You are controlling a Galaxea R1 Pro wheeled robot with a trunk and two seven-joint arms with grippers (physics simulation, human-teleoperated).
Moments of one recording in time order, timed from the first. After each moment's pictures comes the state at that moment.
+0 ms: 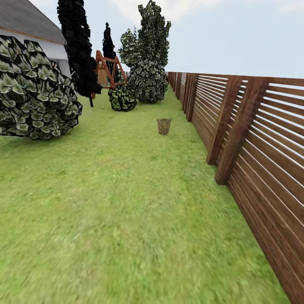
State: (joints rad) left arm -0.30 0.04 0.40 -0.04 0.06 0.10 -0.08; right arm -0.14 -0.02 0.02 -0.03 0.07 -0.24 -0.02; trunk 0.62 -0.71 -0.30
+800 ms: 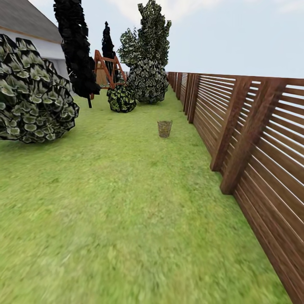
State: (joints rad) left arm -0.30 0.04 0.40 -0.04 0.06 0.10 -0.08; right arm -0.14 -0.02 0.02 -0.03 0.07 -0.24 -0.02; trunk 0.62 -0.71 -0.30
